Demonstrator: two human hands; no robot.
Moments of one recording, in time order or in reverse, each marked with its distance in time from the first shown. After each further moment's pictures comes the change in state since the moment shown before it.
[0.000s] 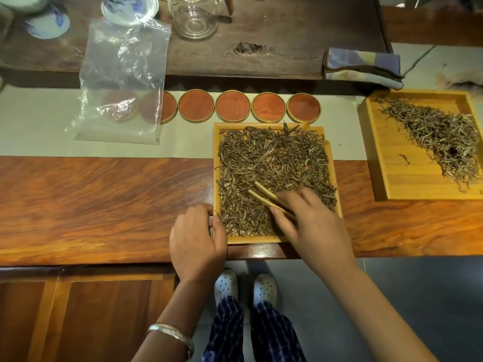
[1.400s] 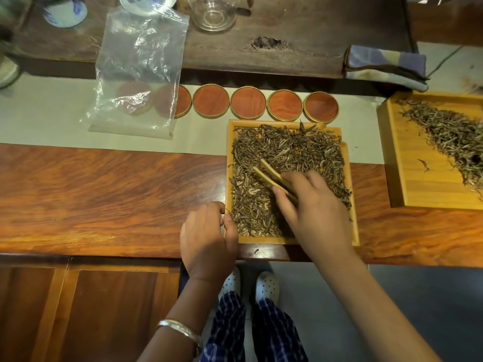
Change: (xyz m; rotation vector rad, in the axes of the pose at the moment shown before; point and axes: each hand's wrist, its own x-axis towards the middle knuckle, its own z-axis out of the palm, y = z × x) left_hand 0.001 0.002 -0.003 0.012 -0.021 0.025; right_hand 0.027 -0.017 0.008 -0.048 0.107 0.032
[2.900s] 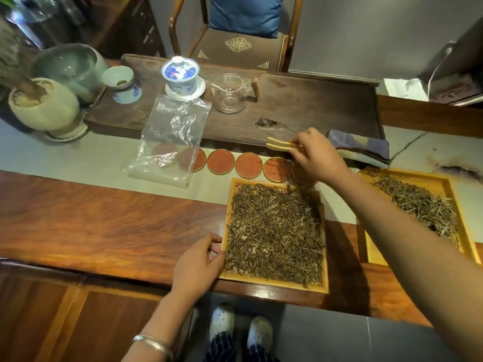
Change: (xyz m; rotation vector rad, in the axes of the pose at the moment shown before) left_hand 0.025 -0.004 -0.033 -0.204 -0.348 -0.210; right_hand 0.205 0.058 -0.053 -0.051 -0.100 -0.265
